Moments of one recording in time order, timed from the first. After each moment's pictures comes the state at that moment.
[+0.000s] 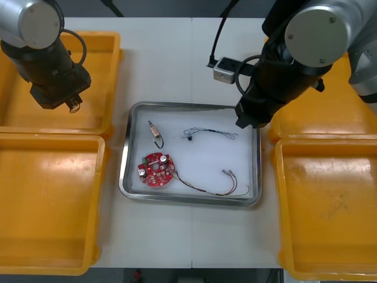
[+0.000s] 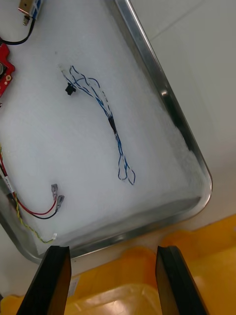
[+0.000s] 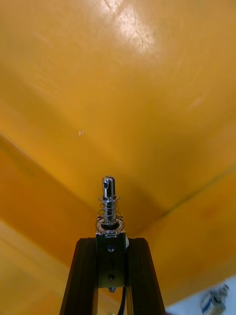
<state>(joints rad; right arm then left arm) -0.93 -0.65 0.43 -1.78 -1.00 1.81 1.68 -1.00 0.88 -0.55 -1.38 0.98 1.65 -0.29</state>
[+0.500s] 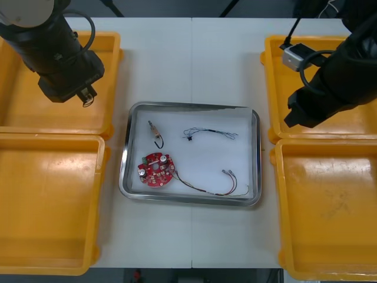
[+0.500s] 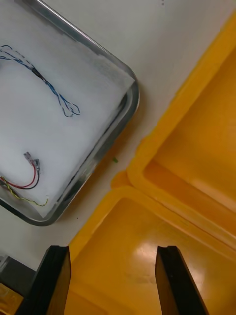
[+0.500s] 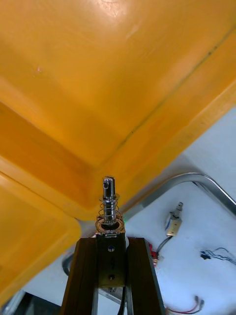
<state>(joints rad) -0.77 -0.84 0.22 -2.01 -1.07 1.91 1.29 -1.02 0.90 -0.50 -1.58 1.10 1.74 -0.15</state>
